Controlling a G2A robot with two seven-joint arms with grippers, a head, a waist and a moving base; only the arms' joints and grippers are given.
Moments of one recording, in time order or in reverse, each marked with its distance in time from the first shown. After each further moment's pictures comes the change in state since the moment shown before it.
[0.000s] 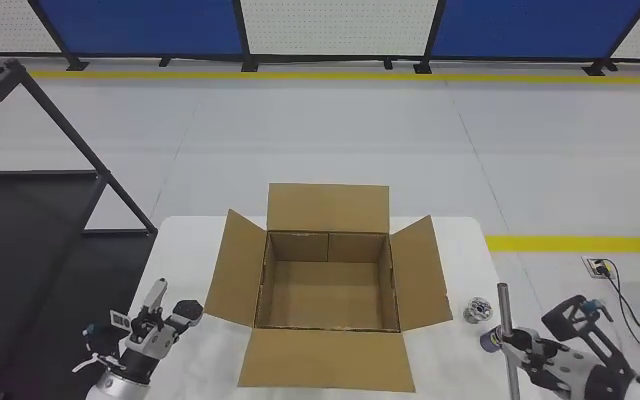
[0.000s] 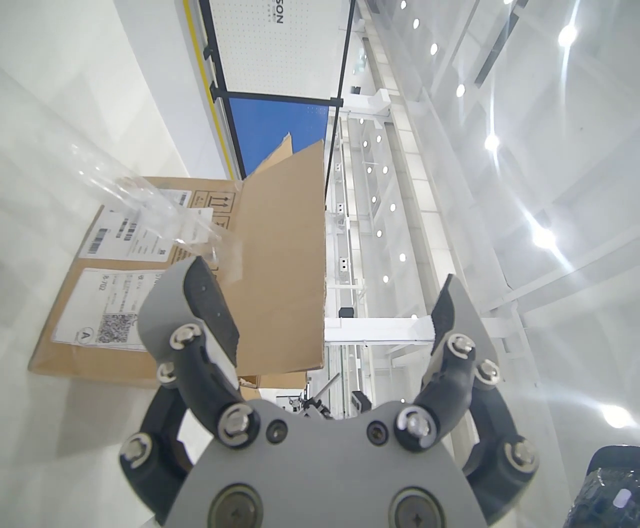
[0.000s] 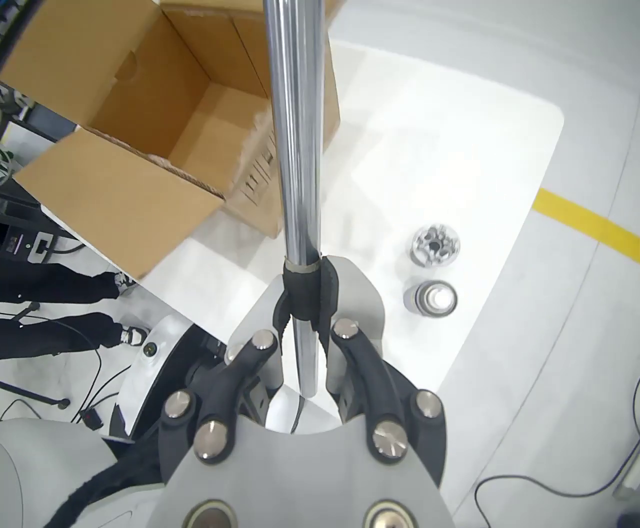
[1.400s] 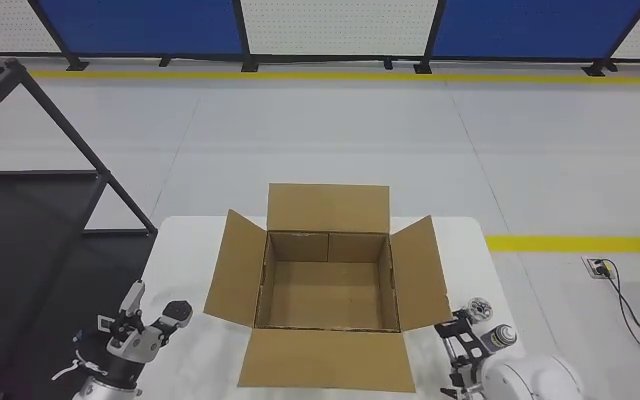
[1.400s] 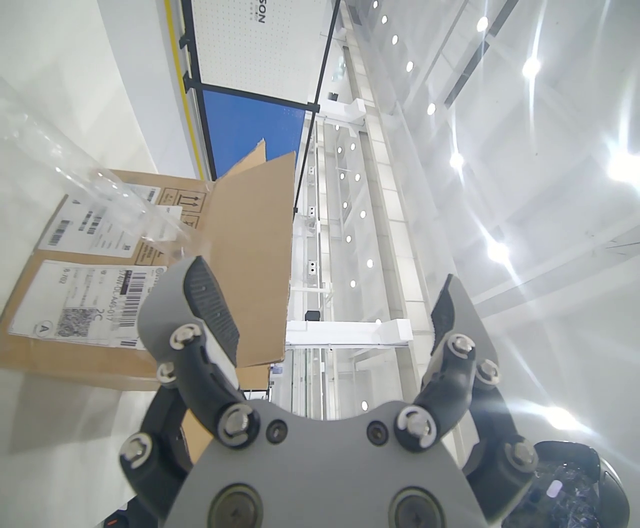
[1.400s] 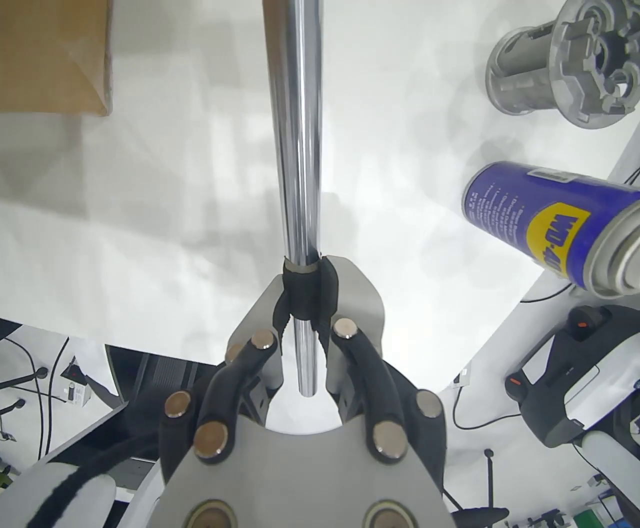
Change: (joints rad) left arm 0.031 0.001 -0.039 -0.002 -0.159 -0.008 -0.033; right arm 0.238 0.065 -0.715 0.337 -0.717 0.467 0.032
